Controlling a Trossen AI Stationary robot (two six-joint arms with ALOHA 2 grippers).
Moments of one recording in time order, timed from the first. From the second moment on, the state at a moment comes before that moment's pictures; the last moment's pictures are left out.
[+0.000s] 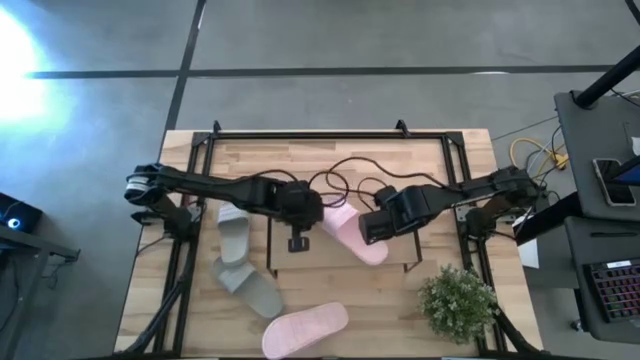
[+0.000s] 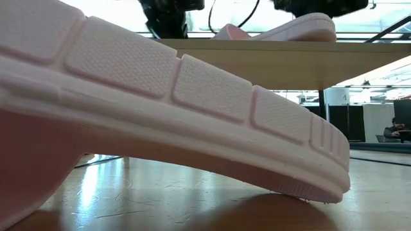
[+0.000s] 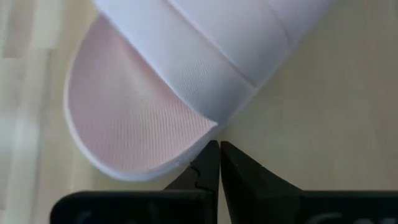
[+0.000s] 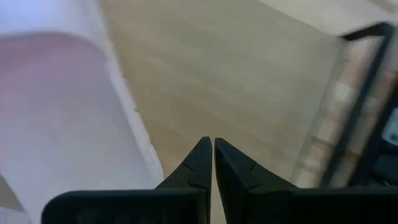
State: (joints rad) left arm -0.07 1.63 1.44 -0.81 -0.11 -0.06; right arm 0.24 1.66 1.61 -1.47 0.21 1.39
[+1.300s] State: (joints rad) left arm -0.04 1.57 1.46 -0.73 -0.01 -0.10; right arm 0.33 1.62 1.56 -1.40 0.30 1.60
